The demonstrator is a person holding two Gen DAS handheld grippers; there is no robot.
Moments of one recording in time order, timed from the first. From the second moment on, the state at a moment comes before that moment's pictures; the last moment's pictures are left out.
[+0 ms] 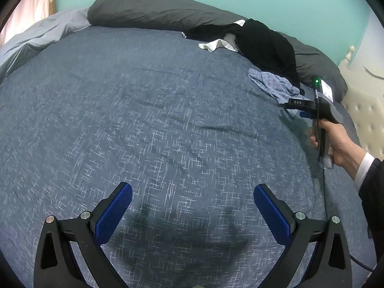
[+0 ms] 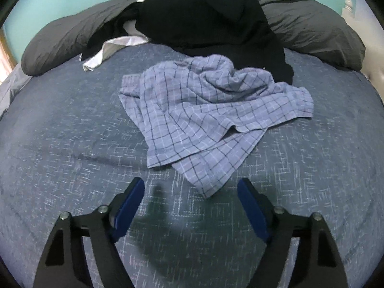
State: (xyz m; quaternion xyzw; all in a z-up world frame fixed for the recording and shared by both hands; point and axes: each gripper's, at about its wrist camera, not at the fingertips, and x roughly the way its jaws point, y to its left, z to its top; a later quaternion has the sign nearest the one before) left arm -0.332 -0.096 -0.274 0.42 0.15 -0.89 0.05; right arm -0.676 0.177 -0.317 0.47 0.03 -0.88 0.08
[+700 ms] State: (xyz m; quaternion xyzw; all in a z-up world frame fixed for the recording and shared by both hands) left arm -0.328 -0.102 -0.273 0.42 0.16 -0.89 0.06; right arm -0.663 0.190 -0.299 0.43 0.03 -0.90 0.10
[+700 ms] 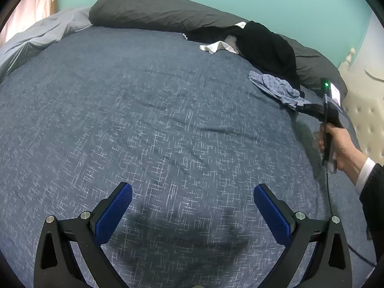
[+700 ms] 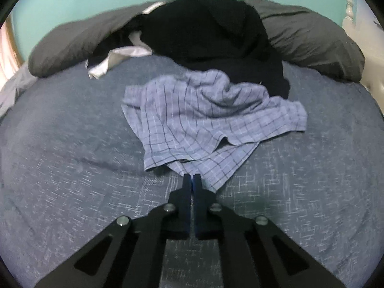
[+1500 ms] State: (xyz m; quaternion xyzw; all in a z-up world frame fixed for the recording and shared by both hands) left arm -0.300 -0.082 -0.236 0.40 0.19 -0.90 0.02; right arm -0.424 0.206 -0.205 0.39 -0.05 -0.88 0.25
